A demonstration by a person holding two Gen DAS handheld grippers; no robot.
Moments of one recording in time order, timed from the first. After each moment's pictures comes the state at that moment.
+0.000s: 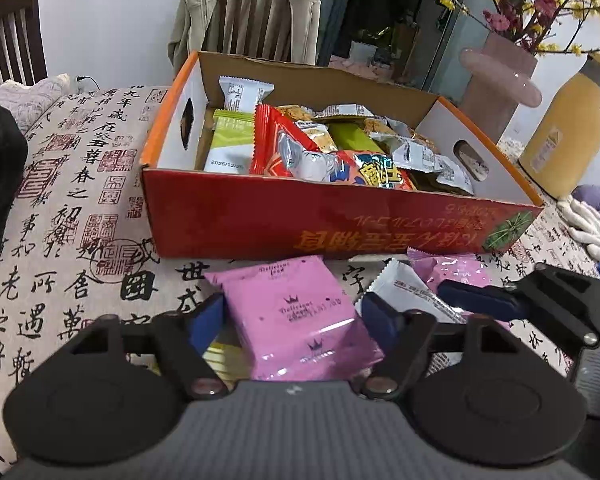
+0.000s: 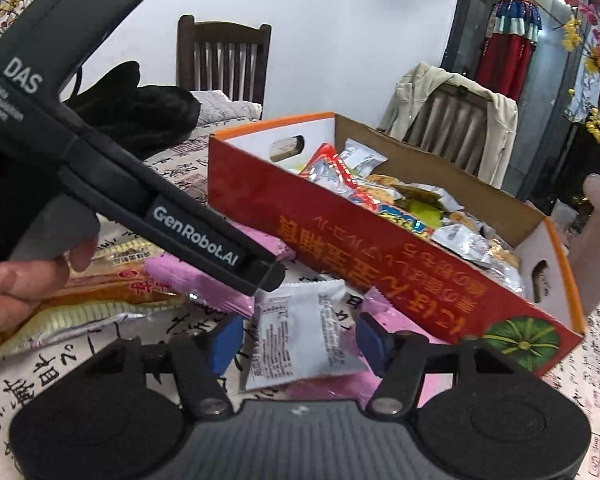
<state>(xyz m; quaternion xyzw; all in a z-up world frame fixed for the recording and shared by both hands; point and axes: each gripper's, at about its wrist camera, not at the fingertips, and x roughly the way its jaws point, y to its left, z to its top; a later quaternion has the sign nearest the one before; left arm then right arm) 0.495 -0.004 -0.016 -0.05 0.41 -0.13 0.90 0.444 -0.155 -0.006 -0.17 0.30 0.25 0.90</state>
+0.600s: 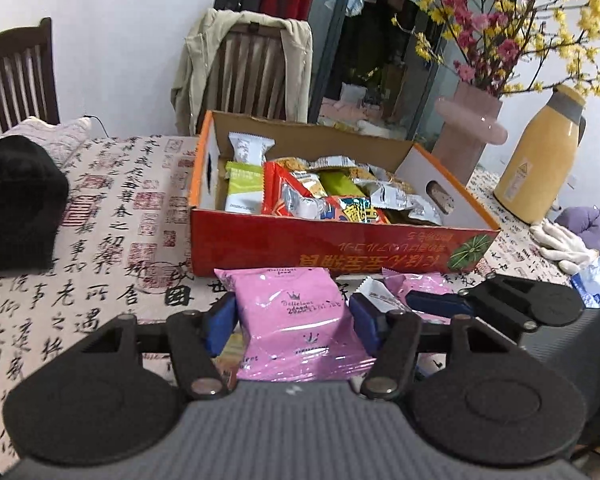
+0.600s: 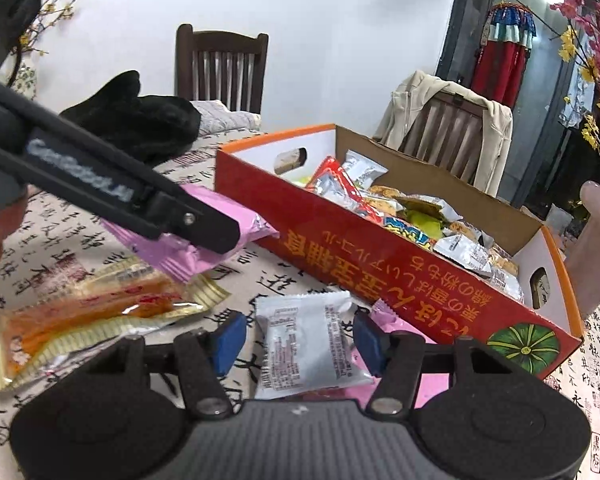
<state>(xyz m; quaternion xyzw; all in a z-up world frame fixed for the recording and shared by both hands) 0.439 0.018 0.028 -0.06 0.35 -0.13 0.93 0.432 -0.147 0.002 -0.18 0.29 0.25 0.91</state>
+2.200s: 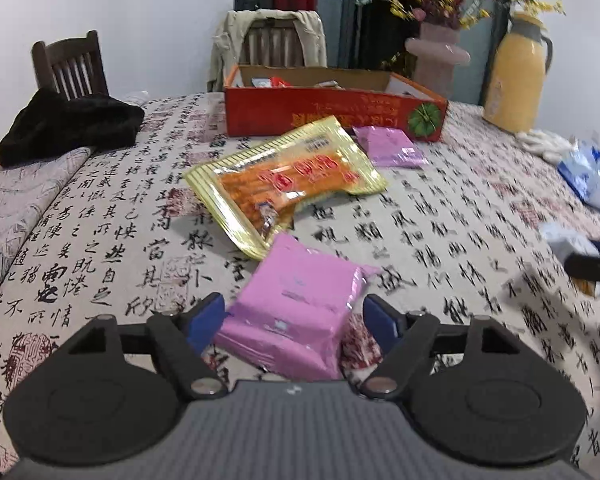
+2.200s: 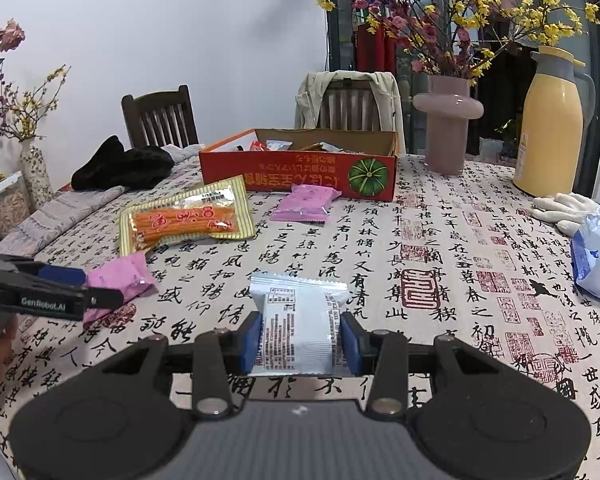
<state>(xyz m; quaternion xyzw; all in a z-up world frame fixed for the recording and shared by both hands) 0.226 -0.003 -0.015 0.00 0.34 -0.06 0.94 0.188 -0.289 0.017 -0.01 0.29 0.15 0.95</state>
